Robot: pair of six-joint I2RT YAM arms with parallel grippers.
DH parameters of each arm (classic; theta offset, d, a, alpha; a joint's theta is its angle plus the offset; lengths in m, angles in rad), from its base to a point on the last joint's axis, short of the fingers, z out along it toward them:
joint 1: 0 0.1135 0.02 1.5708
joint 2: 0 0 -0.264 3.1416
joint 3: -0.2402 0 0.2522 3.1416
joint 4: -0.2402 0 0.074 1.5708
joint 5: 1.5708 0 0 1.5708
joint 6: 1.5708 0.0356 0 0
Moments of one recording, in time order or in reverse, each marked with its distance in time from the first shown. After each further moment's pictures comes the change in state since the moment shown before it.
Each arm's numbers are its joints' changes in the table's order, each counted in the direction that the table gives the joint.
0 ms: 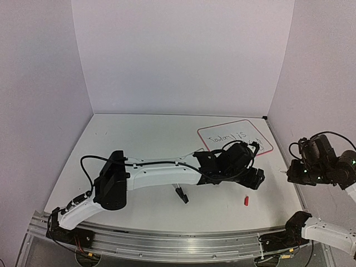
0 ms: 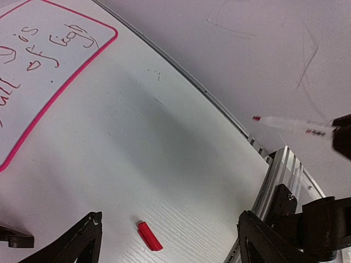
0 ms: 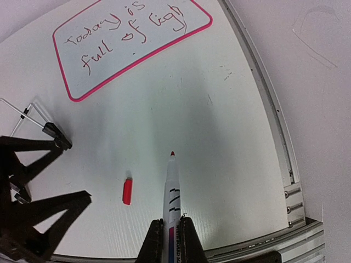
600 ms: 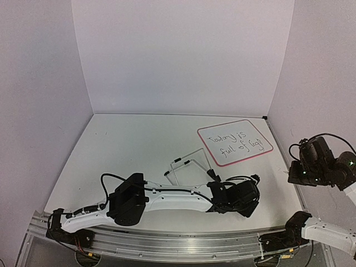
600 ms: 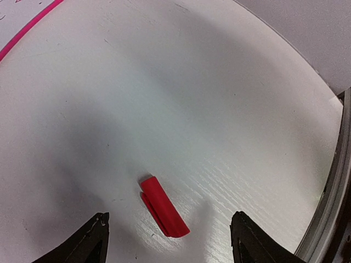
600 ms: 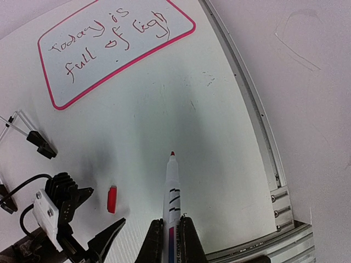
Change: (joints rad) left arm -0.103 -0.228 -0.107 -0.106 -0.173 0.035; right arm 0.000 0.013 0.025 0.001 0.079 -0.002
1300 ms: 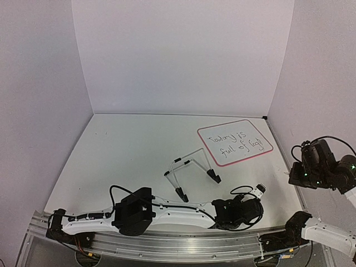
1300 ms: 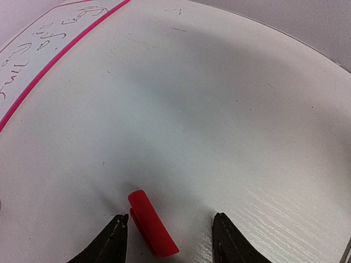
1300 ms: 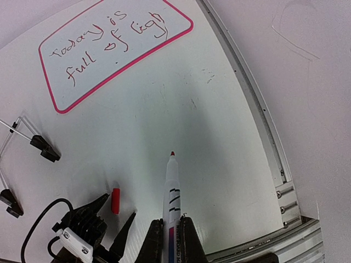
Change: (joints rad) left arm -0.074 -0.114 -0.050 0.142 -0.309 0.191; right arm 0.000 0.042 0.026 0.000 -0.005 0.042
